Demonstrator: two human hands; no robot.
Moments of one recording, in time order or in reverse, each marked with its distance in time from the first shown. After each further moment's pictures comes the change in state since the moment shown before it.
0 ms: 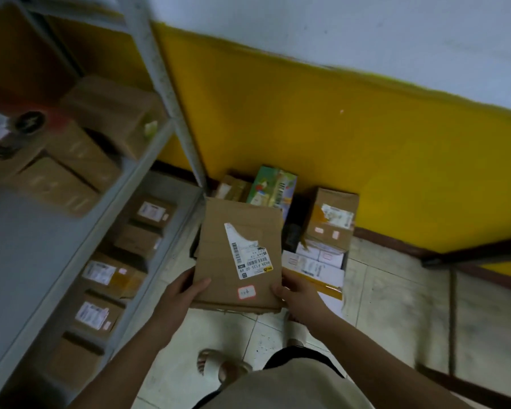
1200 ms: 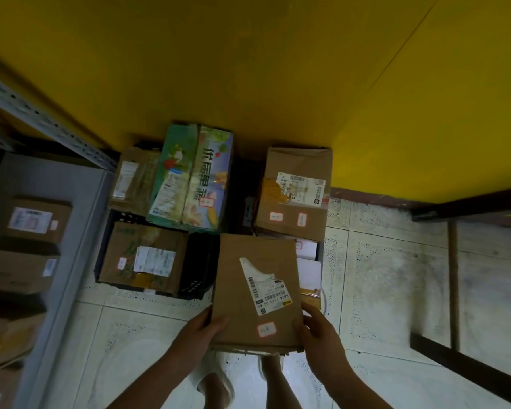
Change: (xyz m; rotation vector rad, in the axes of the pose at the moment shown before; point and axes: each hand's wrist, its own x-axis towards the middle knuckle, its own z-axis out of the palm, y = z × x) left_hand 0.244 -0.133 0.229 0.287 -0.304 -0.374; right_hand 0.152 0.234 -0.151 0.063 0.364 0.247
